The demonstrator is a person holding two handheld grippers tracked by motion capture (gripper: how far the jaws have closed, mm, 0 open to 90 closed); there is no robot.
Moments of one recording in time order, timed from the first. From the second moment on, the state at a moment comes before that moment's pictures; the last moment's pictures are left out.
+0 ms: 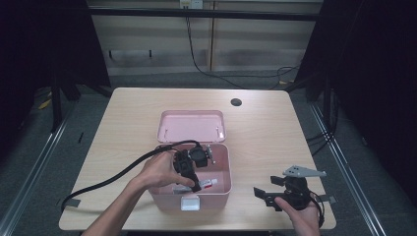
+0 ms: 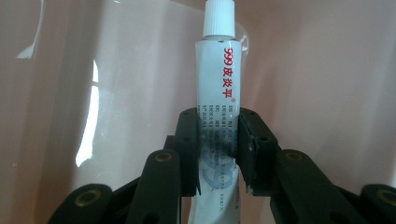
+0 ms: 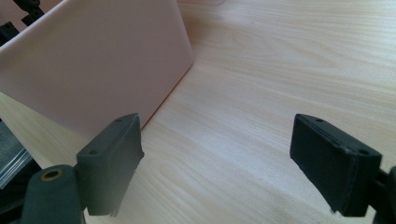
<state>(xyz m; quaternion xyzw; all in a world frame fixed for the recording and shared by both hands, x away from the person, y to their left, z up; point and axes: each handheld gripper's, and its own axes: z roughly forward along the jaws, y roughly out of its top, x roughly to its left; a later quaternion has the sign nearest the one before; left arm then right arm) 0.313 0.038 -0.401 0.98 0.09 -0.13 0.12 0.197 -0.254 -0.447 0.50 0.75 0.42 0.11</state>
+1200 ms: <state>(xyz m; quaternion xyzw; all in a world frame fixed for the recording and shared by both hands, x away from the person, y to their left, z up) 0.321 0.029 -0.436 0.98 0.10 -0.17 0.09 0.198 -0.253 -0.448 0.50 0.75 0.42 0.11</state>
